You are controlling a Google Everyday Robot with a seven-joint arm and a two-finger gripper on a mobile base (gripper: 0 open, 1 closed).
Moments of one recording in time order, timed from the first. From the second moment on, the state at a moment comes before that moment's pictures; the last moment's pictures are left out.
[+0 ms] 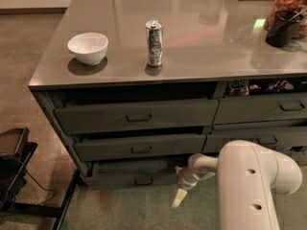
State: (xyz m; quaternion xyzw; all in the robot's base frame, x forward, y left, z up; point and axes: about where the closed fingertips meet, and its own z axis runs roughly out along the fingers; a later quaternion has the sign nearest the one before) arm 0.562 -0.125 0.192 -0.61 0.76 0.16 0.14
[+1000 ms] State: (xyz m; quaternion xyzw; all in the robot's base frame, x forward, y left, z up) arm 0.521 -0.136 0.207 -0.61 0.76 0.22 0.08
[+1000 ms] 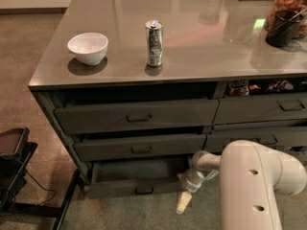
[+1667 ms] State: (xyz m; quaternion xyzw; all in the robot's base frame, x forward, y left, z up) arm 0.482 -0.141 0.240 -0.61 0.73 0.30 0.01
